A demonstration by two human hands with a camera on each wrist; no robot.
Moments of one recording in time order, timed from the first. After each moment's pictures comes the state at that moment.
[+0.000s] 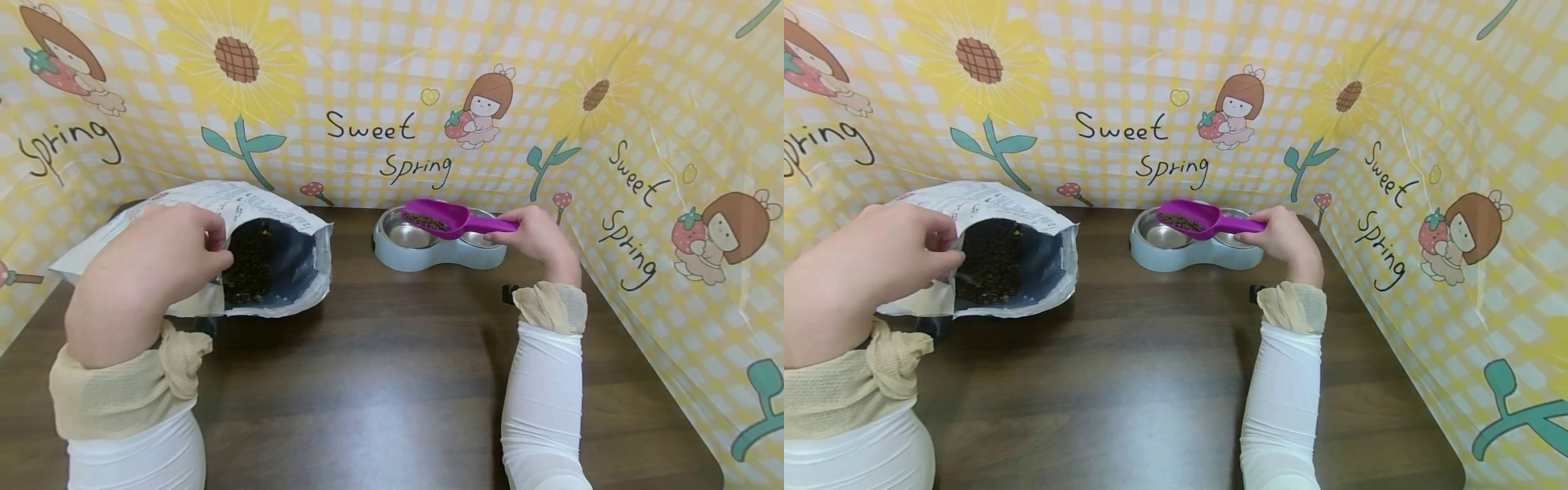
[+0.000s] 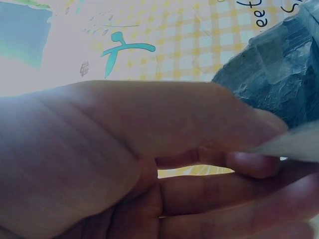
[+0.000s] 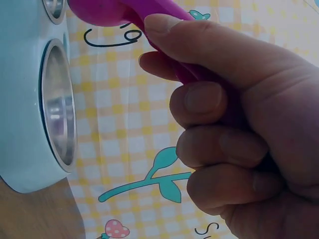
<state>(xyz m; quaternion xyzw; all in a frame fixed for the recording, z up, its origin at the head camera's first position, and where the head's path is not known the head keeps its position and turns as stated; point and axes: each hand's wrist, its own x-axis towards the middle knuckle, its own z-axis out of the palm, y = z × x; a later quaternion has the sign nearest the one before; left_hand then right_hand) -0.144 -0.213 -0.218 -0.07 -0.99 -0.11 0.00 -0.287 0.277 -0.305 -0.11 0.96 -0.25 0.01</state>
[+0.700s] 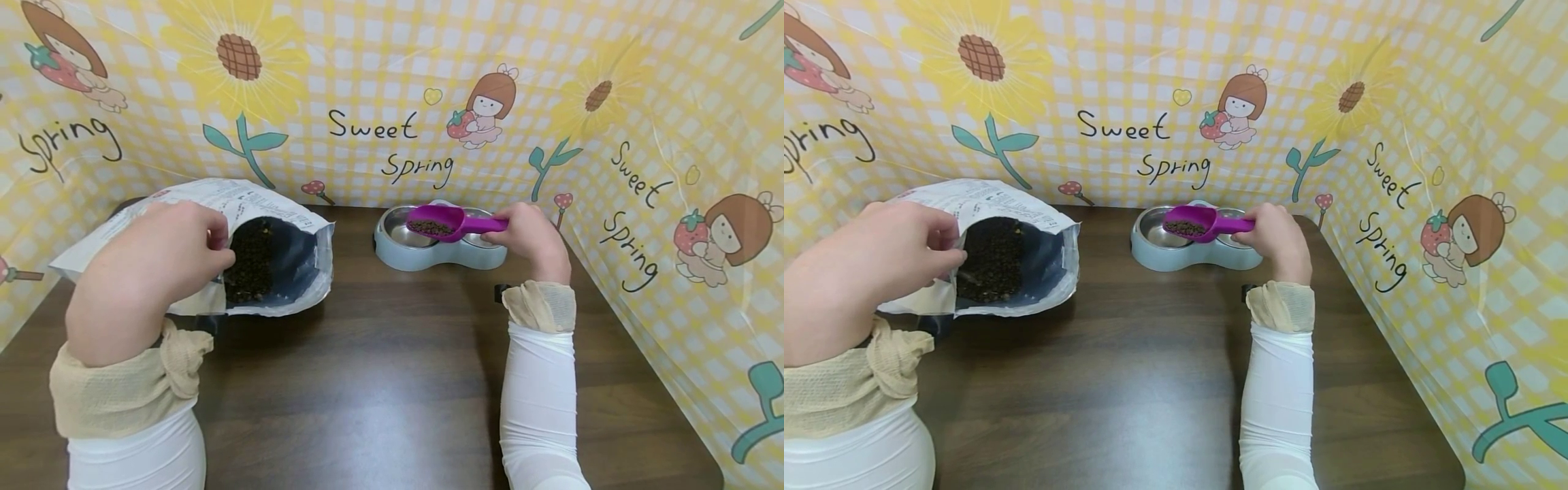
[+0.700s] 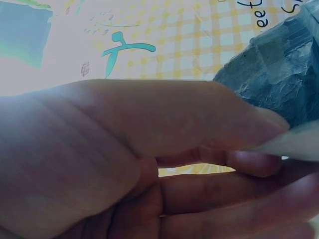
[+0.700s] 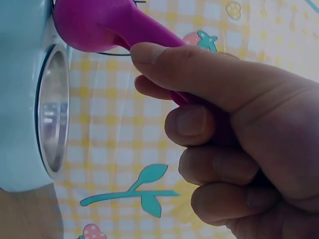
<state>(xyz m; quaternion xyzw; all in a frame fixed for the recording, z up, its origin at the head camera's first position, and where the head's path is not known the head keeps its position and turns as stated) -0.149 -0.218 -0.224 -0.08 -0.99 -0.11 0.00 -0.287 0.253 -0.298 -0.14 0.98 -0.15 -0.03</state>
